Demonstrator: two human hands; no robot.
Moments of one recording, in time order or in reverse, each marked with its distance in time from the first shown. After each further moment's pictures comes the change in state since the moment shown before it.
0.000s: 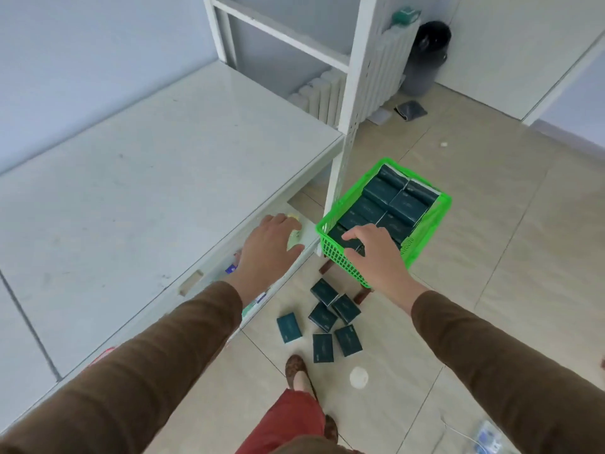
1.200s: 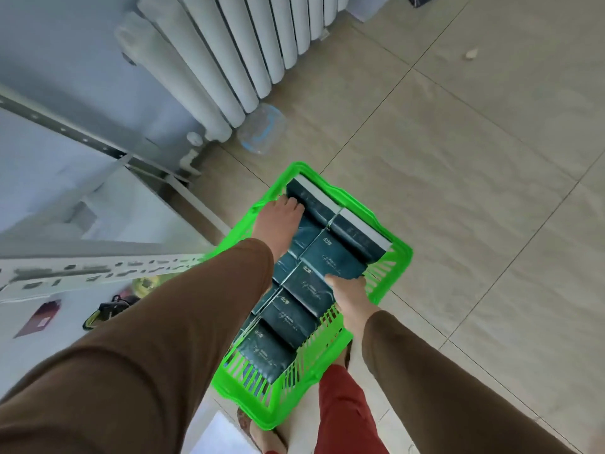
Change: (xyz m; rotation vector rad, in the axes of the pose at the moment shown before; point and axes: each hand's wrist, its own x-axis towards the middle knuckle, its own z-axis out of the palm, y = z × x) left_hand 0.485 0.099 0.383 0.631 -0.532 0.136; right_hand 0.308 0.414 0.063 0.883 -0.407 1.252
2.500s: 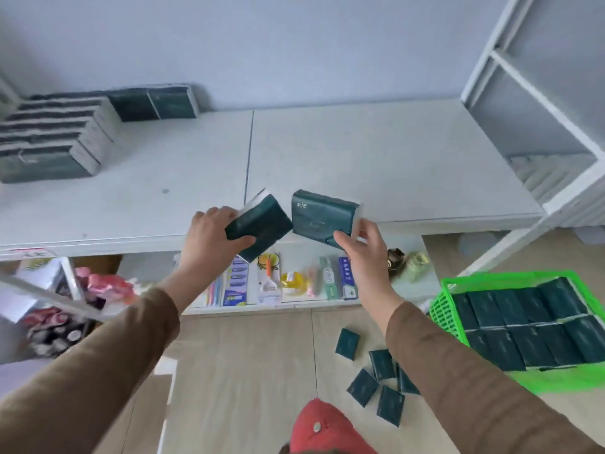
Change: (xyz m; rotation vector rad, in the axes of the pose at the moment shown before) left_hand -0.939 -0.191 0.106 -0.788 0.720 -1.232; right_hand -0.505 0.322 0.424 -0.261 -0.646 -1.147
